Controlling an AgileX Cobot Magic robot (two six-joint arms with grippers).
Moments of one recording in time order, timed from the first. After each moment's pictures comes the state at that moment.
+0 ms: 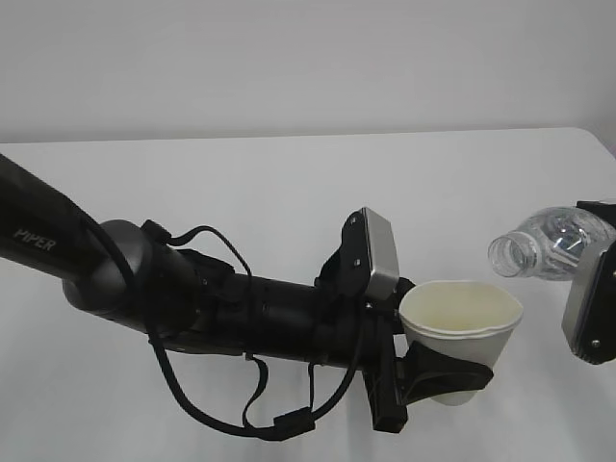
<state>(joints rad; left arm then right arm) -0.76 2.19 -1.06 1.01 -1.05 -0.51 0.15 1.26 -0.28 0.05 -0.54 -1.46</state>
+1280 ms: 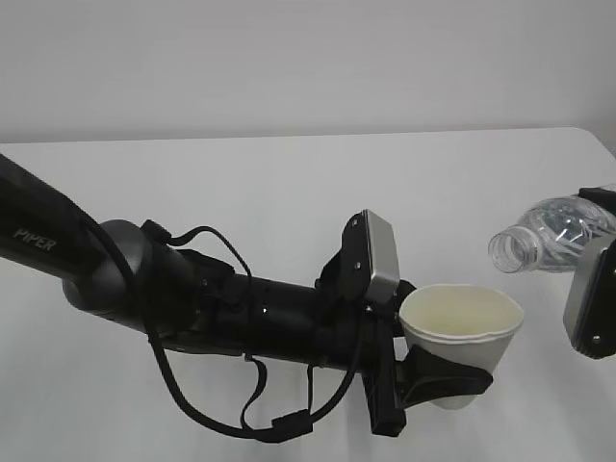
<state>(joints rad) -0.76 2.19 -1.06 1.02 -1.05 -0.51 0.15 1.26 -0.28 0.05 -0.59 -1.51</state>
